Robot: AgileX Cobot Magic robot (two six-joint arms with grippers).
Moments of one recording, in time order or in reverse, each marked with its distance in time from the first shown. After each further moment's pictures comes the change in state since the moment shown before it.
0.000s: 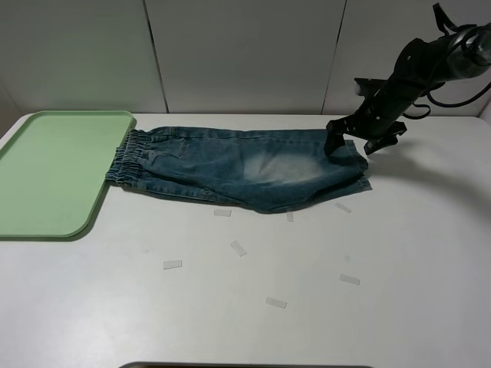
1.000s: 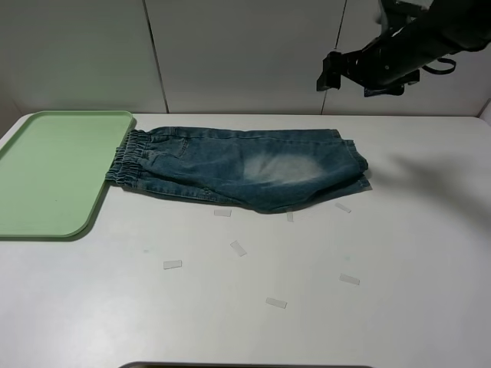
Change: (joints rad) left arm 0.000 0.000 0.000 0.000 0.000 0.000; right arm 0.084 -0.371 0.256 0.154 -0.295 0.018
